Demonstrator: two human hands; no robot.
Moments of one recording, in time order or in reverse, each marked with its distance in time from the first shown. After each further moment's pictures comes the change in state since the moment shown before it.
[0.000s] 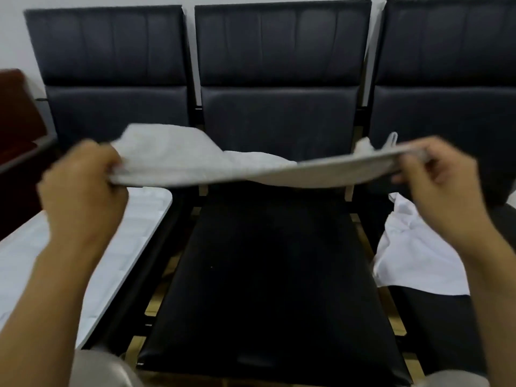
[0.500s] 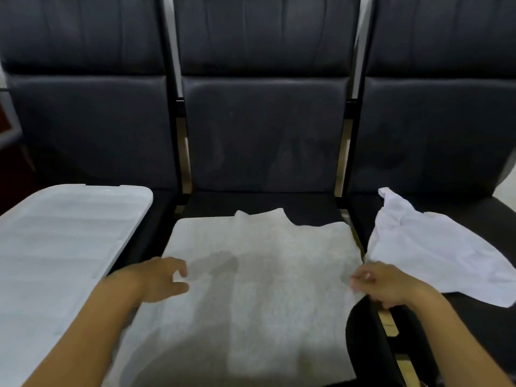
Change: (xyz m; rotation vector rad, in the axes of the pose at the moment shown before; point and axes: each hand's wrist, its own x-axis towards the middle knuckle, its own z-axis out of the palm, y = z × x) left_hand -0.079 0.010 0.103 0.170 -1.569 0.025; right_hand -0.095 0.121 0.034 -0.381 -0.933 0.999
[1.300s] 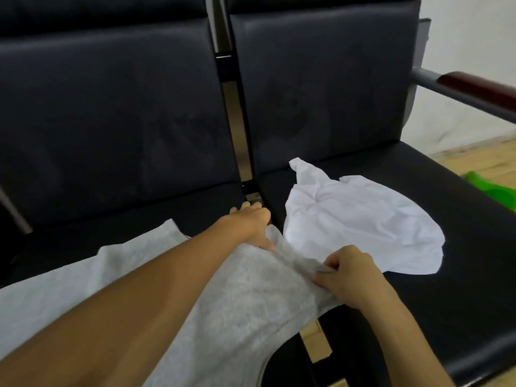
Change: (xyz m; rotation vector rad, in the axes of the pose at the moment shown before) left_hand 0.211 0.370 -0.028 0.360 0.093 0.548; right_hand 0.029 0.070 -0.036 0.334 0.397 0.266
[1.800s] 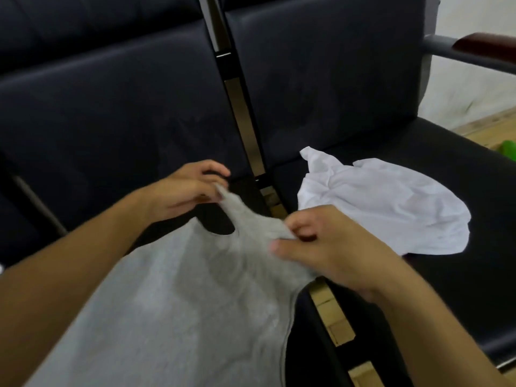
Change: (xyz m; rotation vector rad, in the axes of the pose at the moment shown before) left_hand -0.082 -0.093 -0.055 -1.197 0.184 0.076; right_hand -0.051 -0.055 -0.021 0.480 -0.293 -0.532
